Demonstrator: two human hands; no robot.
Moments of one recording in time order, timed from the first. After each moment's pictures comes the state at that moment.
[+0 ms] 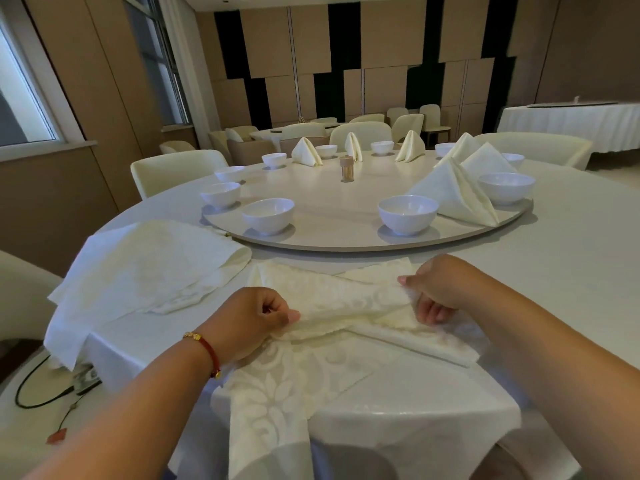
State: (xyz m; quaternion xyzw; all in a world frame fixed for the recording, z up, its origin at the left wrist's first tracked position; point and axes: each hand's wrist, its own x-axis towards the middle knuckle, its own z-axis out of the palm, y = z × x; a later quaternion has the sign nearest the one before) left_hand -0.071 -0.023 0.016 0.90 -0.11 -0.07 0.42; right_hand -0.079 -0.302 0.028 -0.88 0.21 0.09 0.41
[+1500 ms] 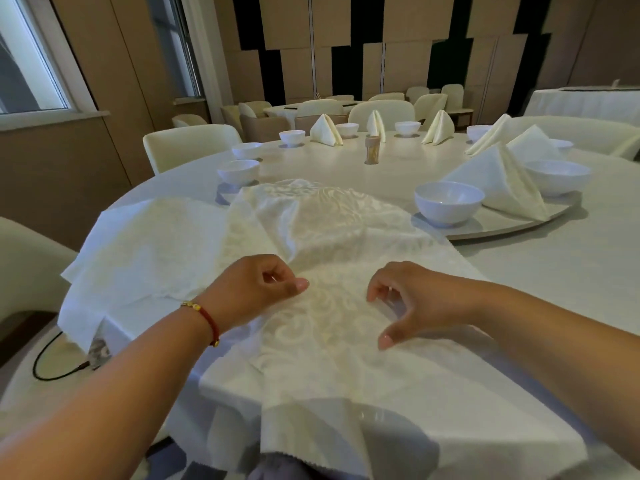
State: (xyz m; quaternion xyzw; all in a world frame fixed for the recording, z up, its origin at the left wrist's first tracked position) left_hand -0.023 0.009 0.014 0.92 -0.16 0.03 0.35; right_hand -0.062 -0.257 0.016 -0.96 -0.21 0.08 0.19
